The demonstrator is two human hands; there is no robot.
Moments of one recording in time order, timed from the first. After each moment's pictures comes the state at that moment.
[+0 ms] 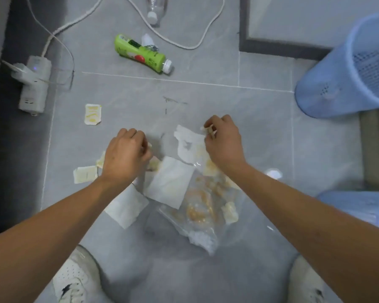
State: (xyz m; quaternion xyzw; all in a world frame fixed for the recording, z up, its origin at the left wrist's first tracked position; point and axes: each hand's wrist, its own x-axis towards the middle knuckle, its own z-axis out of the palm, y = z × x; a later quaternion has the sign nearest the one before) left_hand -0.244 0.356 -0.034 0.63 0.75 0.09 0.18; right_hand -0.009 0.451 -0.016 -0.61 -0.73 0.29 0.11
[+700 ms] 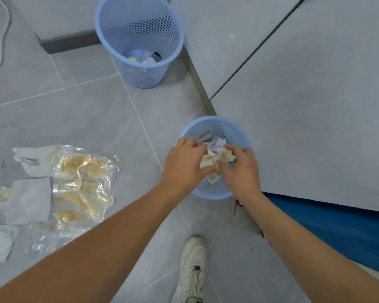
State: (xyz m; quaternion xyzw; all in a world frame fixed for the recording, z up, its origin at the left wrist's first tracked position) left_hand 0.293 0.365 0.137 0.80 0.49 0.11 0.33; right_hand 0.456 0.309 0.154 -0.84 -0.47 0.25 0.14
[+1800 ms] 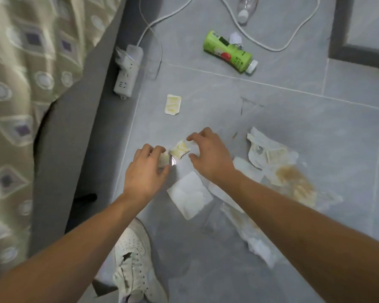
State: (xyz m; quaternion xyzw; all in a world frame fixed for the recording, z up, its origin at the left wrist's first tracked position) left_hand -0.353 0.237 -0.034 0.47 0.84 0.05 0.26; right_hand -0.203 0.364 -0.055 -0.44 -0.84 0.34 -0.02
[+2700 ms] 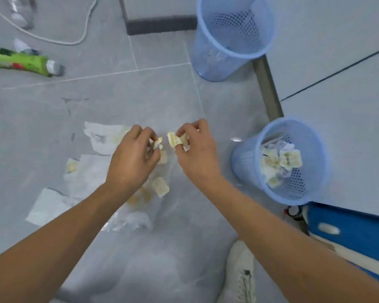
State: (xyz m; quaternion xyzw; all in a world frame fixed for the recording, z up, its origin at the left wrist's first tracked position) left_hand 0.003 0.364 0.073 0.68 0.63 0.20 0.32; right_hand 0.174 0.370 0.084 -0.69 -0.64 0.27 0.22
